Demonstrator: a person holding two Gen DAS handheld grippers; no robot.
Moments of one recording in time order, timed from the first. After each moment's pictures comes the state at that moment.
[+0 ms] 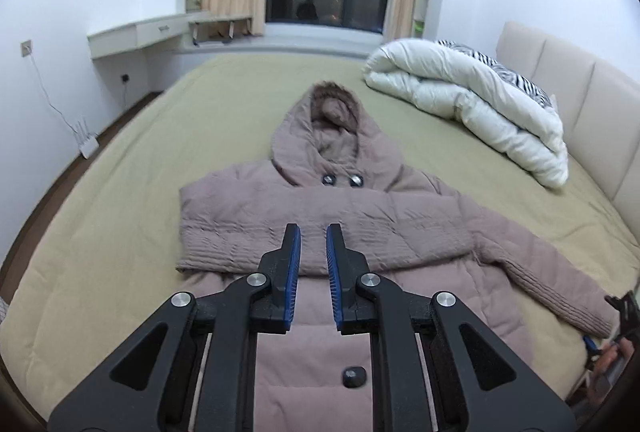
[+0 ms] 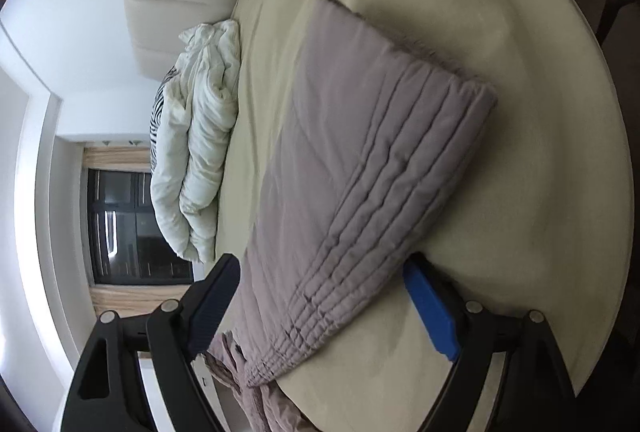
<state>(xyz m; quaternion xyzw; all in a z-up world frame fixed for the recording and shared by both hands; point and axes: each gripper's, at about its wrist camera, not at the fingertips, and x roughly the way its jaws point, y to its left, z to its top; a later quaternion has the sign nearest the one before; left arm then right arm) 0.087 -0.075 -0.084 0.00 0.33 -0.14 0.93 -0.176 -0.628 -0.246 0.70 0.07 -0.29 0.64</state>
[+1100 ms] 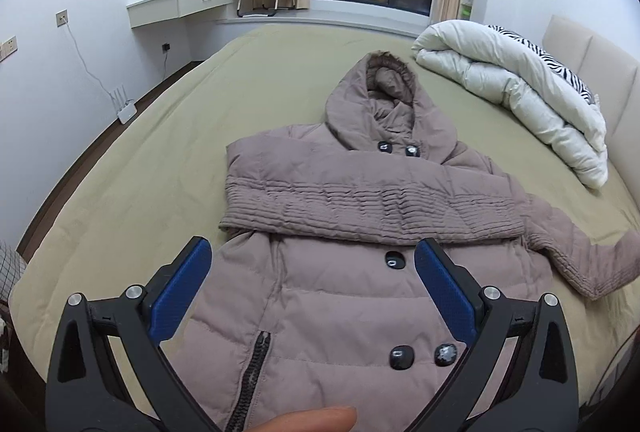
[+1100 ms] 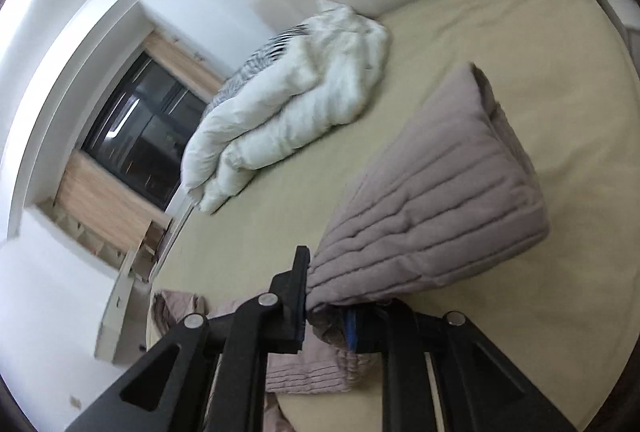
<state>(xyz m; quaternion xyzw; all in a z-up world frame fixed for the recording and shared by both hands) 0.098 -0.041 -0.120 -0.01 0.37 -0.04 0.93 -0.059 -0.622 -0.097 0.43 0.15 -0.26 0.85</state>
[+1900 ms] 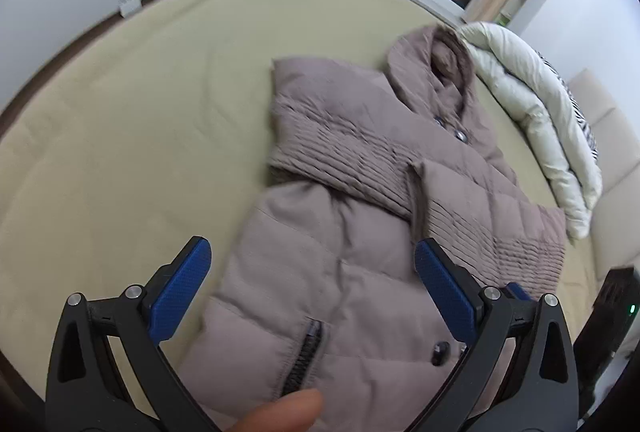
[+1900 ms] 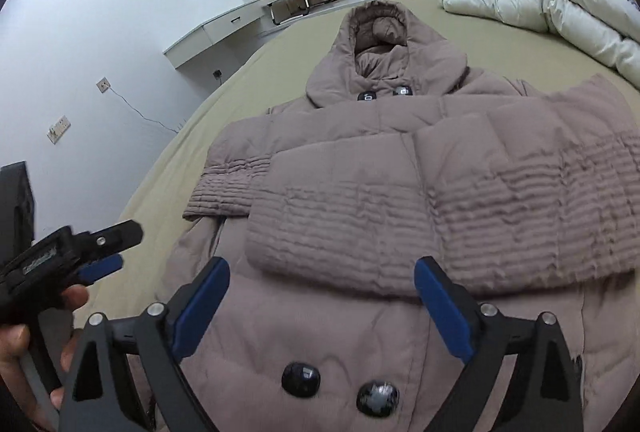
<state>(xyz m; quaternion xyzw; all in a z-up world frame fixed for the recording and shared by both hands) 0.146 0.057 -0.188 -0.17 0.48 -0.06 0.86 0.123 -0.275 -0.157 0.18 0.39 0.09 0.90</state>
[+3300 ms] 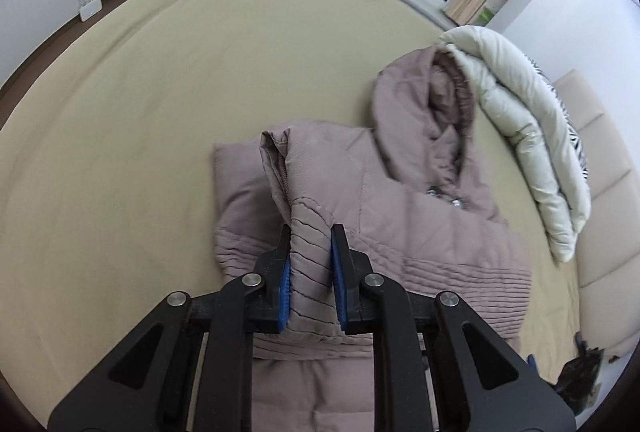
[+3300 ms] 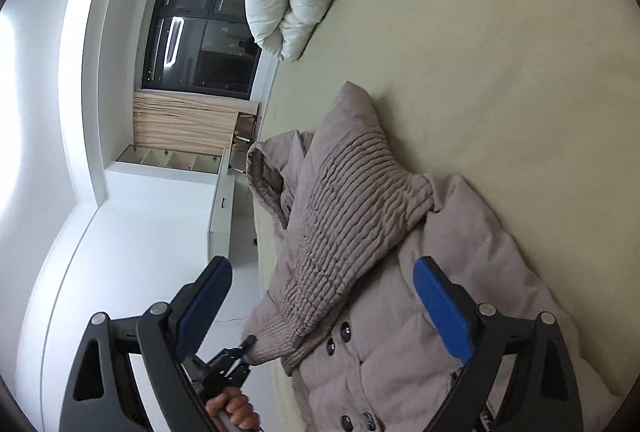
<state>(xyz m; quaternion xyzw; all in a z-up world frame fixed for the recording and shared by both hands) 0.325 0.050 -0.184 -0.18 0.47 -0.10 0.86 0.078 -0.495 -0.196 0.62 0.24 0.02 0.74</state>
